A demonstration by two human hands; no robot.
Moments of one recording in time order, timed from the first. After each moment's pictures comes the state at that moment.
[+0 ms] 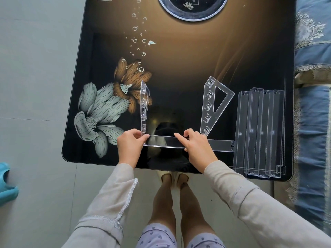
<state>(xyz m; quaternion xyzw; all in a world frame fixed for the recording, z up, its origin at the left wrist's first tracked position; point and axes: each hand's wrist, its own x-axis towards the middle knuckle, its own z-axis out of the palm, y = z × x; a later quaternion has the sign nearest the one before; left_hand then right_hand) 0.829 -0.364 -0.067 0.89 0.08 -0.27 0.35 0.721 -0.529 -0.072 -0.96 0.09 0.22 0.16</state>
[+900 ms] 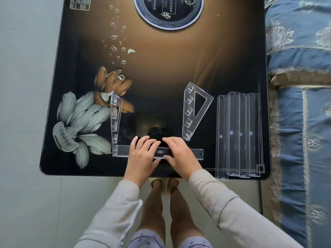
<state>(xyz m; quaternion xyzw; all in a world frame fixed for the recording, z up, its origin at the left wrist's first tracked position) 0.779 -0.403 -0.065 0.90 -0.40 -0.13 0.09 0.709 -0.531 -0.062 -0.92 0.14 0.10 0.36</state>
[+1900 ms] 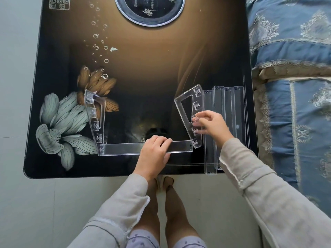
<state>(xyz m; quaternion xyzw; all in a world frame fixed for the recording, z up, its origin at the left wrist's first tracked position) 0.748 -0.460 -0.062 0.87 -0.45 -0.14 0.15 0.704 -0.659 -0.047 -0.62 0.47 0.06 0.62</state>
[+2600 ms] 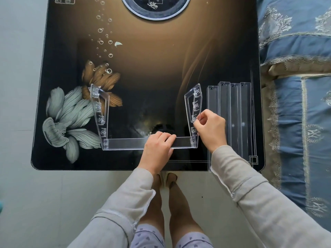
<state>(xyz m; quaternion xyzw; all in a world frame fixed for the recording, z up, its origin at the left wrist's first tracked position) 0.746 -0.467 -0.061 0.87 -0.44 -0.14 0.14 0.701 -0.628 -0.046 -0.84 0.42 0.00 0.35</state>
